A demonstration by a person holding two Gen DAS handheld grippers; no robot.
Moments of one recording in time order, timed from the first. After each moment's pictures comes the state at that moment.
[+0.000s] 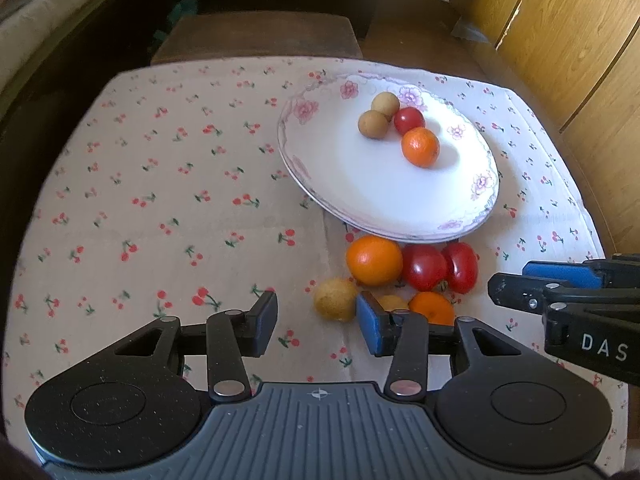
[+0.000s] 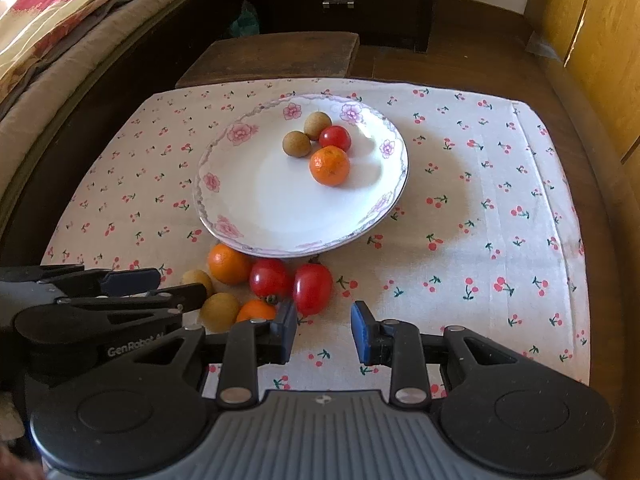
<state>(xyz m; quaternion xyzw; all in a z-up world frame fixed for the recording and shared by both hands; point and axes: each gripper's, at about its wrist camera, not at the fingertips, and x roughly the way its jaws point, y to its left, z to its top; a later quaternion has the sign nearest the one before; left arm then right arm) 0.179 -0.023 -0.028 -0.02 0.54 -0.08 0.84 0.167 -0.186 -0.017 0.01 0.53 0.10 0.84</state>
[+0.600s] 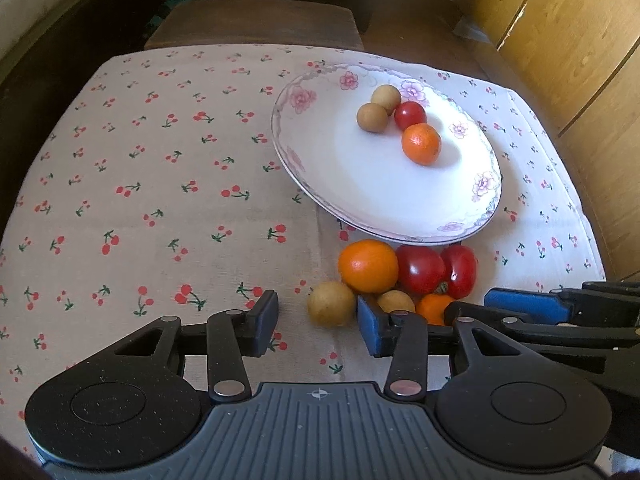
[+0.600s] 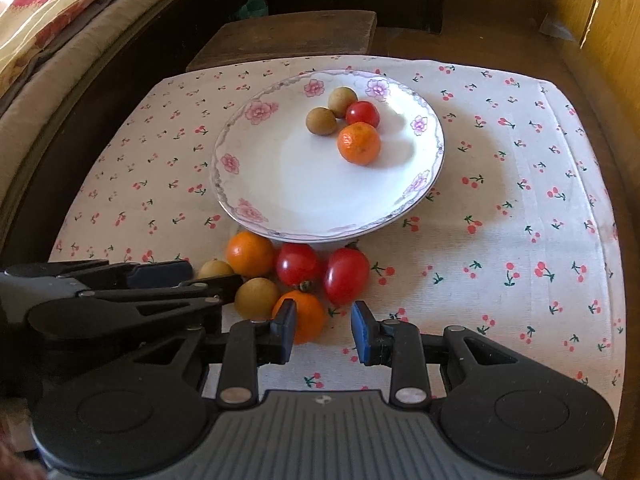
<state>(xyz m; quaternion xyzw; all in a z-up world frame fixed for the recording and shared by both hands) 0.186 -0.021 -0.036 -0.04 0.54 -0.09 0.83 0.172 -0.170 -0.030 0.03 0.55 0.11 0.83</state>
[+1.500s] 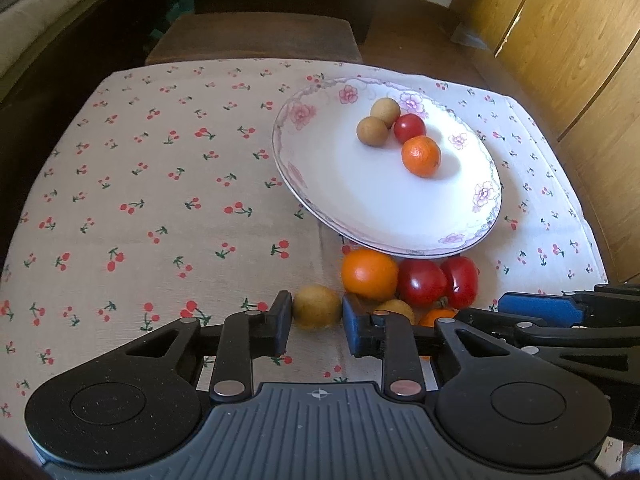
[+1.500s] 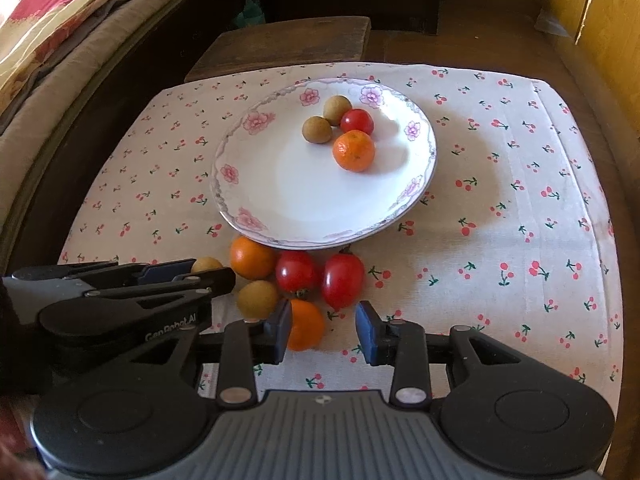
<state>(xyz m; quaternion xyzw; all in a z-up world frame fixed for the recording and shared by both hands) 0.186 -0.021 -0.032 -0.03 0.53 -0.09 0.84 0.170 -0.174 -0.024 0.04 0.55 0.11 0.83</state>
